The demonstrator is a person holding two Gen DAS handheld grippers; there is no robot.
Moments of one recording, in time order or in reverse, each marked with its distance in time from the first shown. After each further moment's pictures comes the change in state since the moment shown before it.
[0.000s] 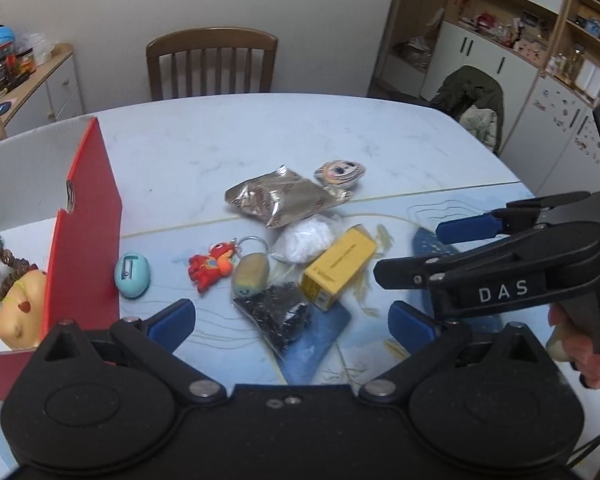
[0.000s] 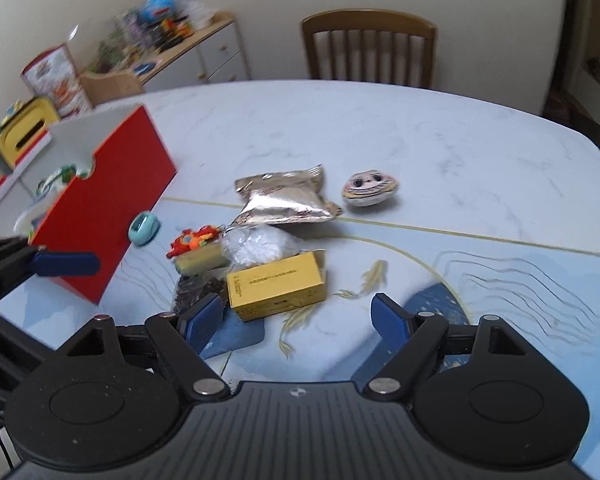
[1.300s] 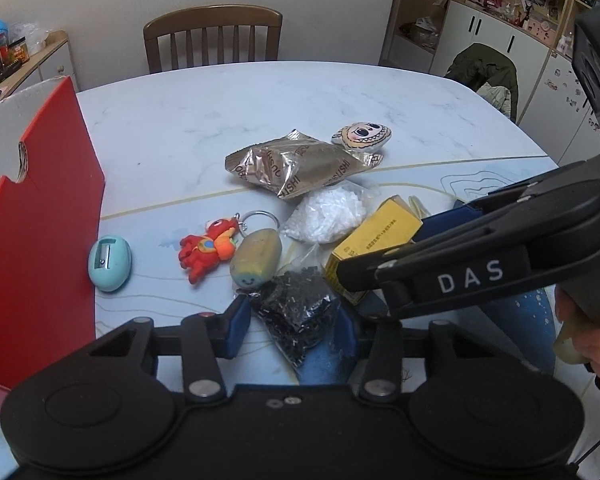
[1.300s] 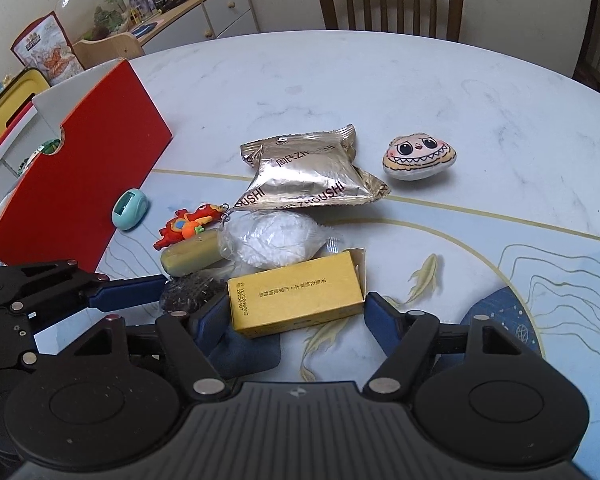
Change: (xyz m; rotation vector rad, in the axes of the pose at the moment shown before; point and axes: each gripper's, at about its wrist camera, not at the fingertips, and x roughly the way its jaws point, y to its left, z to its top) left arm 0.047 0.006 -0.009 0.031 0.044 0.023; right arm 0.061 0.004 0.010 0.040 0.108 0.059
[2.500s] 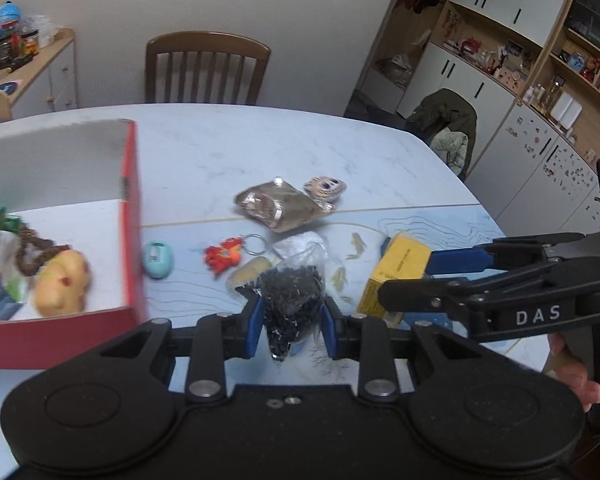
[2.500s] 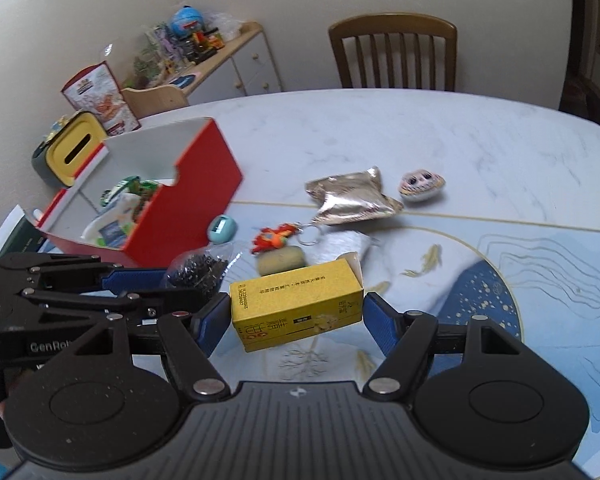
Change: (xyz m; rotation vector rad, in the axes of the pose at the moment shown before) left arm -0.122 0.037 0.004 -0.097 -0.058 -0.145; right arm -0.121 0.053 -0.028 0.019 -0.126 0.055
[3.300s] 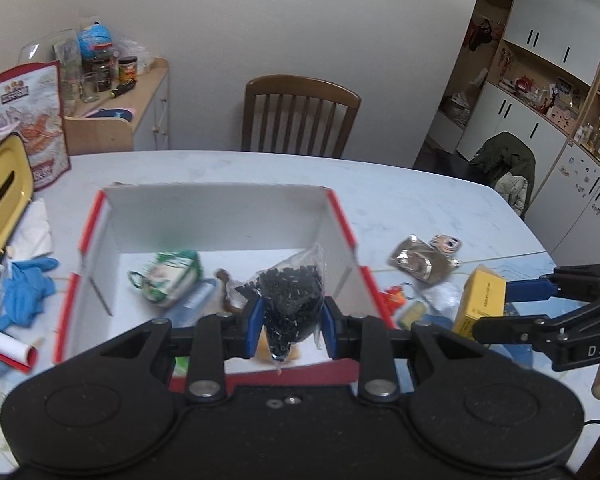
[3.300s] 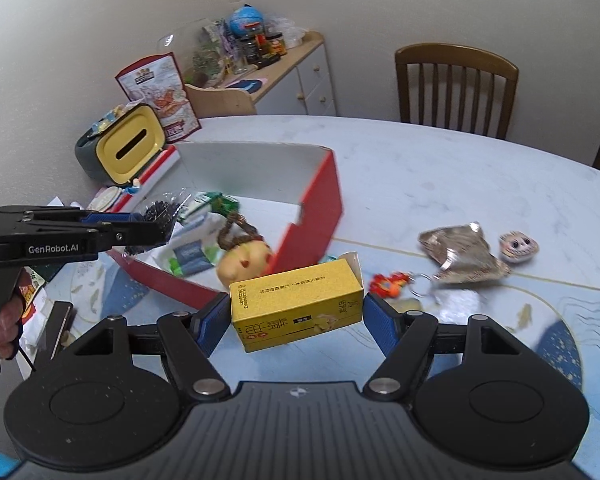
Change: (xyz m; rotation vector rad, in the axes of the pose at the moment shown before) left arm -0.092 0.144 0.025 -0.044 -0.095 0.159; right arm 0.019 0.125 0.040 -0.106 -0.024 0.041
